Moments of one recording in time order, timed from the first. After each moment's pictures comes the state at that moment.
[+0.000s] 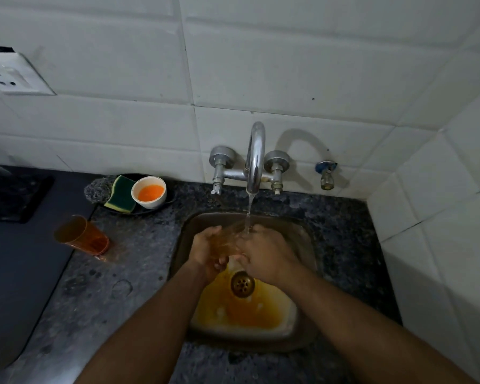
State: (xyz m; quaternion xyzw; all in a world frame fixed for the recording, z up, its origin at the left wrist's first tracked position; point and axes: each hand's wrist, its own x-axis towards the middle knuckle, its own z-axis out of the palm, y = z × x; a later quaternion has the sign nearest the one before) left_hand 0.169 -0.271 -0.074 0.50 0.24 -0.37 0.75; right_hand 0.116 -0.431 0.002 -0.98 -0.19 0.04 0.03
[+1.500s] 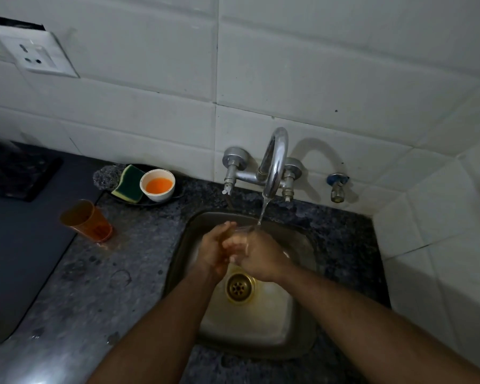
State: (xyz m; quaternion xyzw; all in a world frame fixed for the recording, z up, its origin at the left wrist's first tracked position) left_hand 0.166 -0.283 -0.076 0.39 0.21 -0.28 0.85; right_hand 0.136 -0.419 -0.015 -0.93 -0.10 0.18 0.29
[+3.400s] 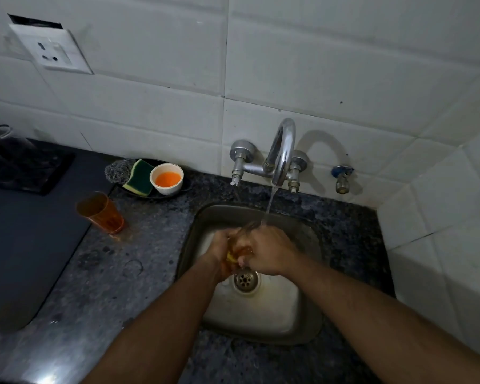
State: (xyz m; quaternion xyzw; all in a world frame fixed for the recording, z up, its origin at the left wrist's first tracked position) left_hand 0.141 -0.271 -0.041 0.48 0.27 -0.40 0.74; right_hand 0.121 -0.410 0.006 -0.96 -0.14 0.16 0.17
